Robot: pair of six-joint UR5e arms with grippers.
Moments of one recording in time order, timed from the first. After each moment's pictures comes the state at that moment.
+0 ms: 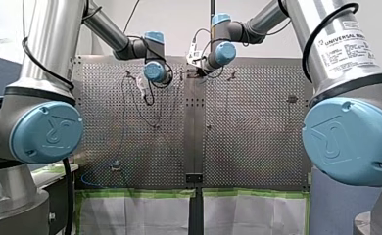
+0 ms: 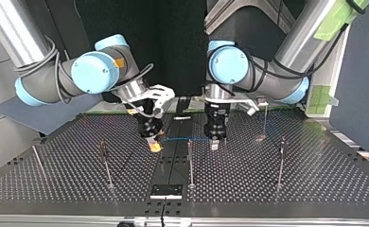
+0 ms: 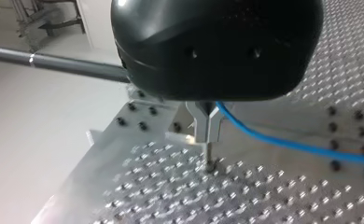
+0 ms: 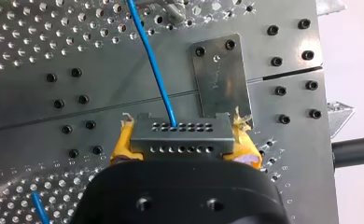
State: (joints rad) left arm -0.34 -1.76 -1.65 -2.75 -1.86 -1.85; right arm 2.24 -1.17 1.22 -0.01 1.51 1.81
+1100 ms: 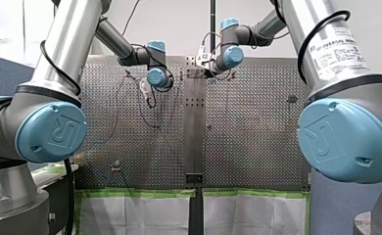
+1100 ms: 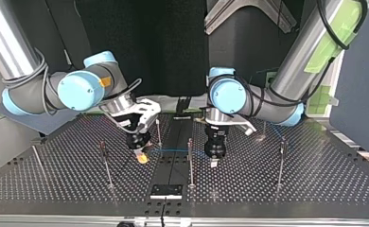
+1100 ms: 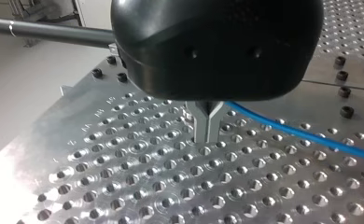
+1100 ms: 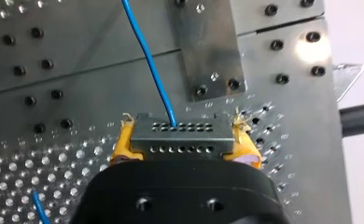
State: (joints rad) left arm -0.29 -1.91 -1.50 -2.75 -1.79 -1.86; right arm 2.15 -1.12 1.17 -0.01 1.44 1.82
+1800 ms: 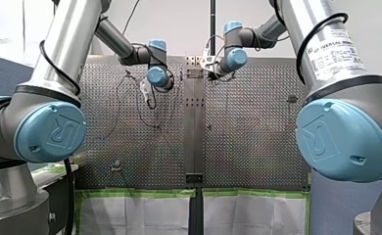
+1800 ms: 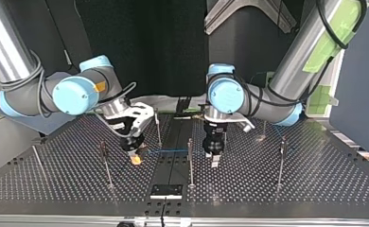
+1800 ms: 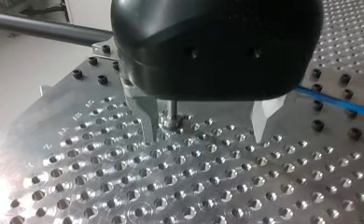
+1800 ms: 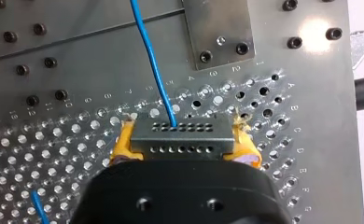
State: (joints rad) left arm -0.30 -1.90 -1.50 -2.83 -1.80 -1.86; right arm 2.12 -1.12 1.17 -0.01 1.44 1.82
